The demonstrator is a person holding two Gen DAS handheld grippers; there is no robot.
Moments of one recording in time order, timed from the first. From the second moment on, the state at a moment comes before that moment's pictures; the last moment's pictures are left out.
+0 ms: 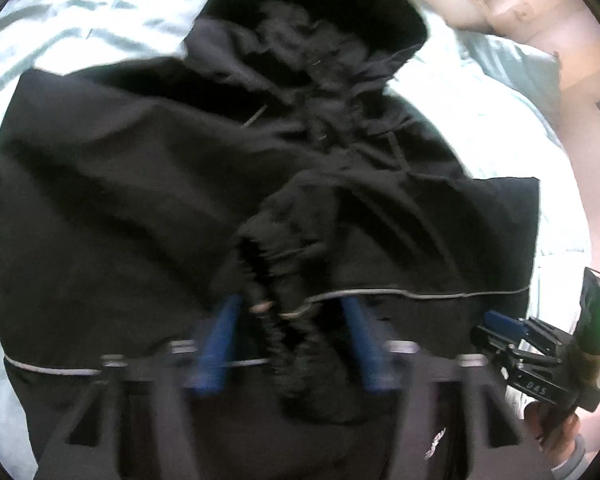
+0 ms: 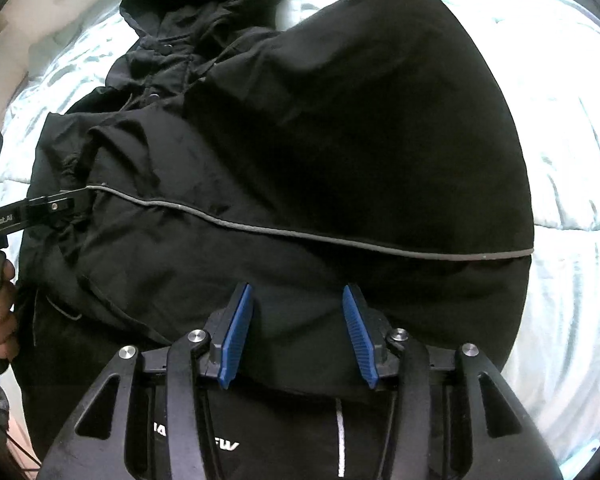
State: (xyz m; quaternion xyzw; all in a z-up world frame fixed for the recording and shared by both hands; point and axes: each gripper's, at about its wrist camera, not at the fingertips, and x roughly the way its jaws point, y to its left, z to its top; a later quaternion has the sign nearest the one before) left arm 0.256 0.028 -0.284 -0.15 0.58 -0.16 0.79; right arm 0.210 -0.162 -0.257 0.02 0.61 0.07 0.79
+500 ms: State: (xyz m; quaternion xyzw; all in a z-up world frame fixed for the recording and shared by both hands) left arm 0.220 0.150 -0.213 -0.14 0.52 -0.05 0.84; right arm 0.207 -0.171 -0.209 0.04 0.58 0.08 0.81
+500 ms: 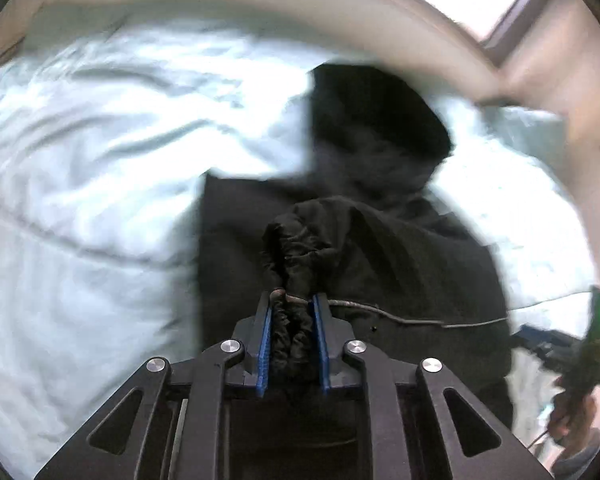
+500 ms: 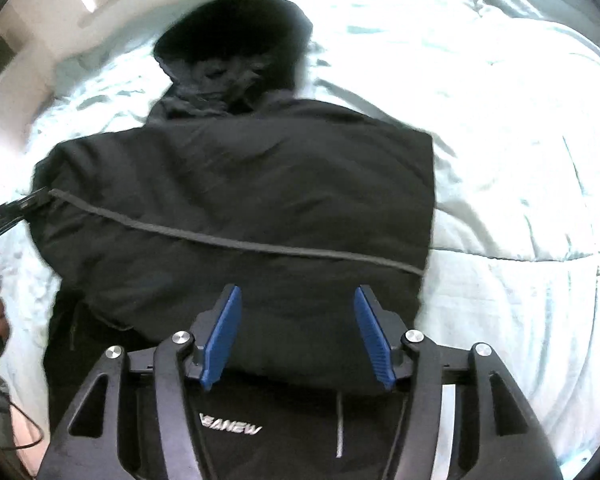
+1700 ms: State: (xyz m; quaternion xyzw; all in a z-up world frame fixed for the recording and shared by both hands) left arm 0.245 0.104 -0.263 -0.04 0.56 -0.02 0.82; right arm 0.295 -0.153 -0.267 -0.04 0.59 0.04 0.80
